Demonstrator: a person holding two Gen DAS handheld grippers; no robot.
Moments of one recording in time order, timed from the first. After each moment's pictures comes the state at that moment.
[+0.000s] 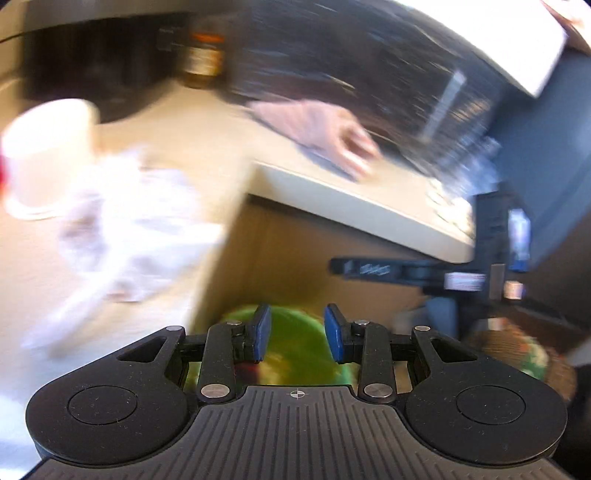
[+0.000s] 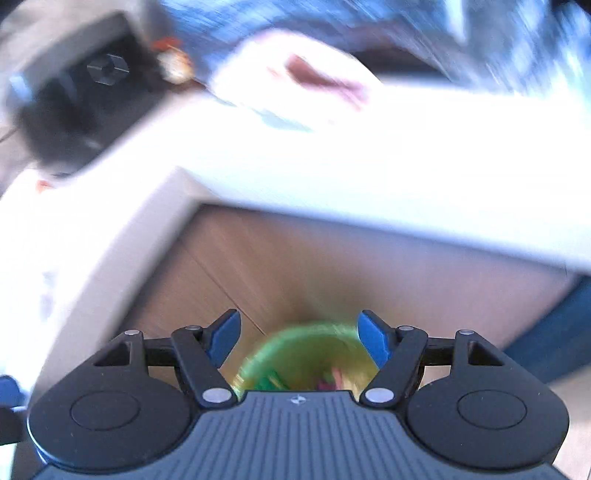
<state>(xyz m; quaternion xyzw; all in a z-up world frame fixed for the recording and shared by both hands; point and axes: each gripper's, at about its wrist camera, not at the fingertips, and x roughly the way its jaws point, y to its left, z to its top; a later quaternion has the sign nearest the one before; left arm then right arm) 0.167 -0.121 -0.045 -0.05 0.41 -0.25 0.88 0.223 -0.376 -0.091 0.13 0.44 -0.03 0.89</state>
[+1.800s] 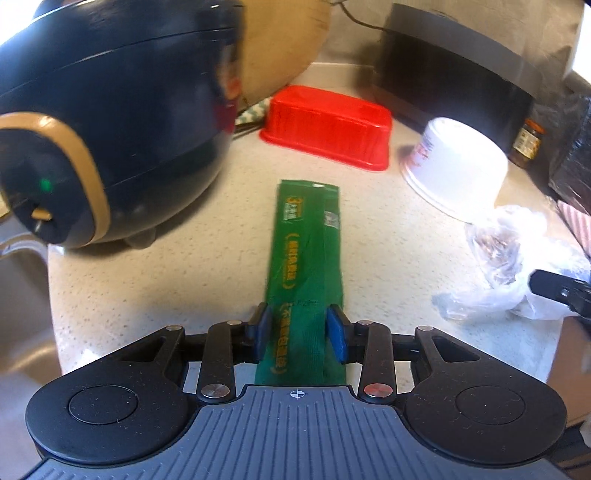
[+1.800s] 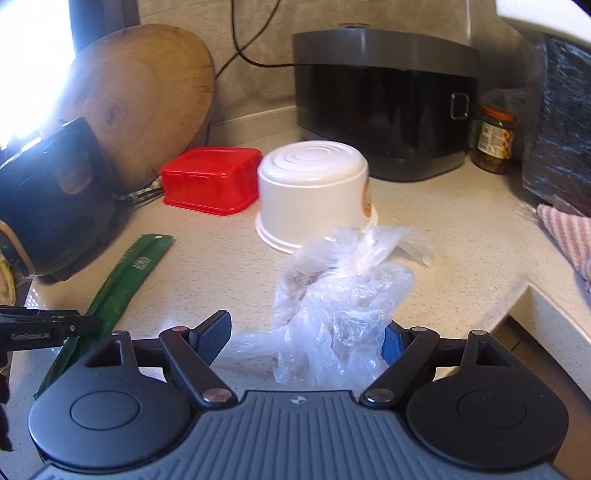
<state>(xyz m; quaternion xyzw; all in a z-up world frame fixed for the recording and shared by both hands) 0.116 0.102 -0.067 -0.13 0.39 0.14 0.90 0.232 -0.153 -0.029 -0.04 0.37 0.26 0.89</state>
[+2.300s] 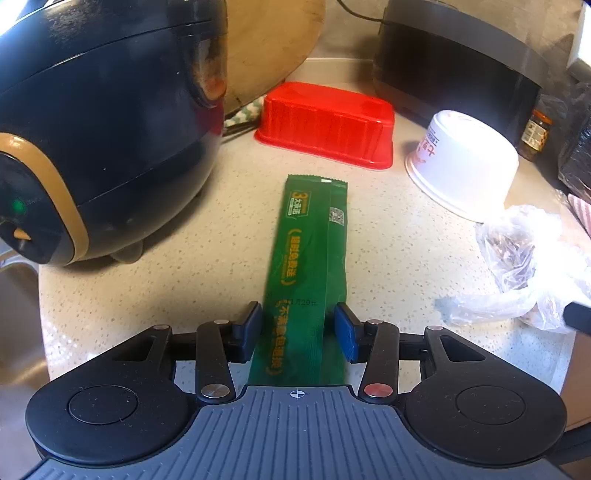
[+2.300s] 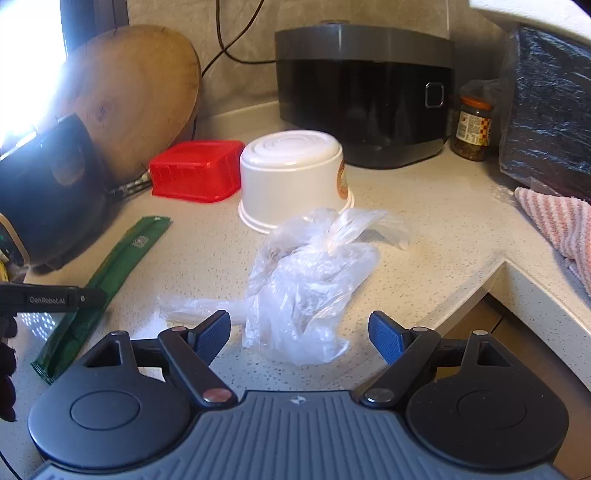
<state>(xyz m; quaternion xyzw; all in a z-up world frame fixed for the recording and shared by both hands) 0.141 0.098 -0.076 -0.11 0.40 0.14 0.90 0.217 -0.178 -0.032 -0.03 0.37 0.23 0.90</state>
